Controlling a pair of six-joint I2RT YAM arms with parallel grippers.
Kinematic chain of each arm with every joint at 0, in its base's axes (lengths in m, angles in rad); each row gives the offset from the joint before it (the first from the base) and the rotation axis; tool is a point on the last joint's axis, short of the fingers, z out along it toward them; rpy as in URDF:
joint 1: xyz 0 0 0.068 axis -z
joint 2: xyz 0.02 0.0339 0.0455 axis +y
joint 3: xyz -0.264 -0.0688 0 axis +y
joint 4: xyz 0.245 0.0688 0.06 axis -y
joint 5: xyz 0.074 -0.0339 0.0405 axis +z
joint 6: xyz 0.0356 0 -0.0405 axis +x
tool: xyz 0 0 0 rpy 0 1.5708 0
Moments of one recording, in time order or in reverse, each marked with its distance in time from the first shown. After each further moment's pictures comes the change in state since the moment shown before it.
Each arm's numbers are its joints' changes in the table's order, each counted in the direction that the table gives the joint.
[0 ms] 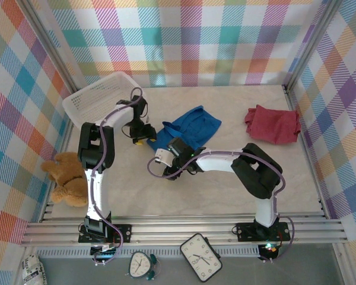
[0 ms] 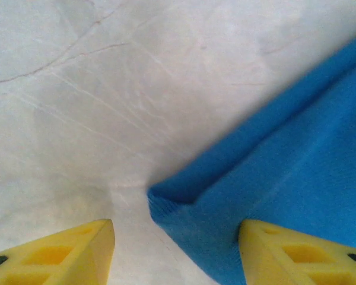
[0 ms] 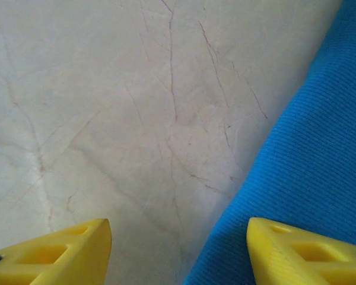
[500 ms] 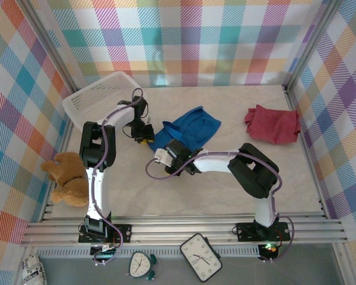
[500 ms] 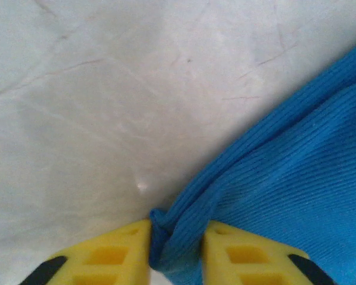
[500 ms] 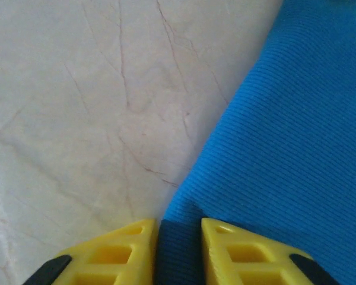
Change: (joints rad) left arm 0.003 0.026 -0.013 0.016 -0.035 0.023; right arm -0.019 0.023 -0.014 -0.001 -0.146 -0.011
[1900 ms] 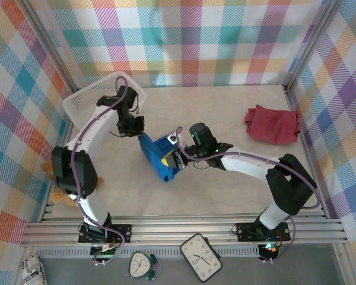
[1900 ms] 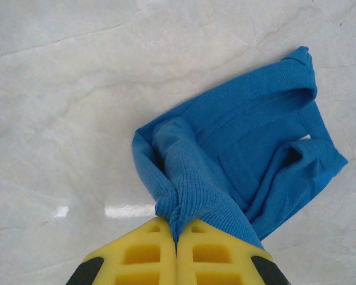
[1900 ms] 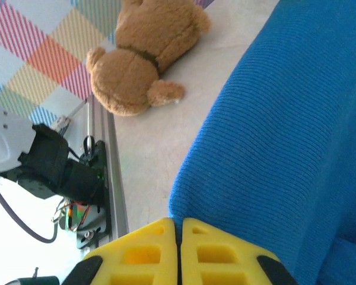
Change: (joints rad) left arm 0.015 -0.434 0.103 -0.126 0.122 -0.077; right arm 0.163 -0.336 0.182 0.237 0.753 0.627
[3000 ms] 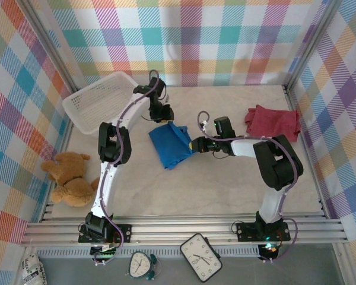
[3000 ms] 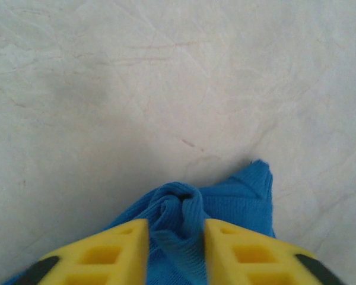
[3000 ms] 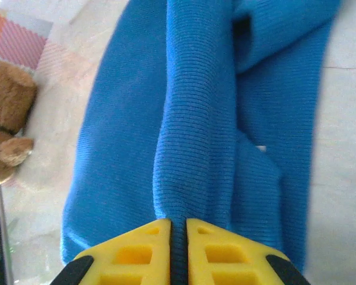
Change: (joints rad) left arm 0.087 0.676 -0.691 0.053 -0.154 0.024; right arm 0.360 0.249 0.015 0.055 -0.055 0.055
